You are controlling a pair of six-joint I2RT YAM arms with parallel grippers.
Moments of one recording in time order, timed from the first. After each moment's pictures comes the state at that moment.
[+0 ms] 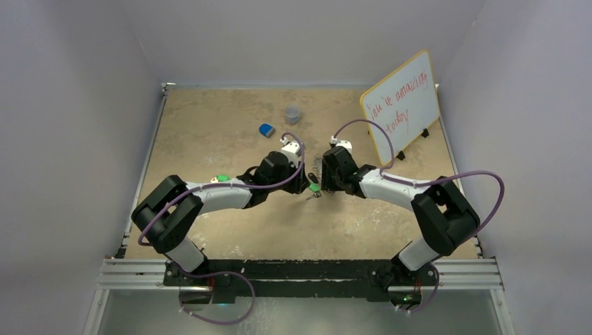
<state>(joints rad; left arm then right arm) -0.77 1.61 0.77 0.30 0.07 -0.43 0.66 1.57 0.83 -0.21 0.23 0.57</state>
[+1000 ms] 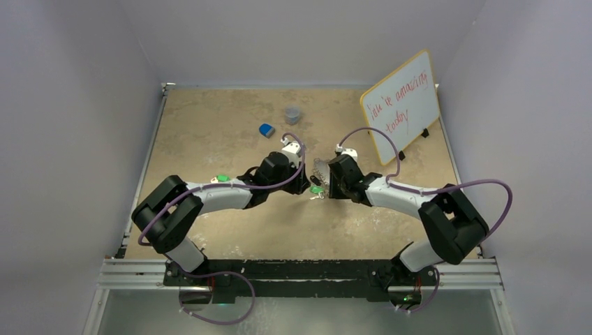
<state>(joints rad) -0.78 1.61 0.77 0.30 0.07 -0.43 0.66 1.49 0.73 -0.22 0.23 0.58</state>
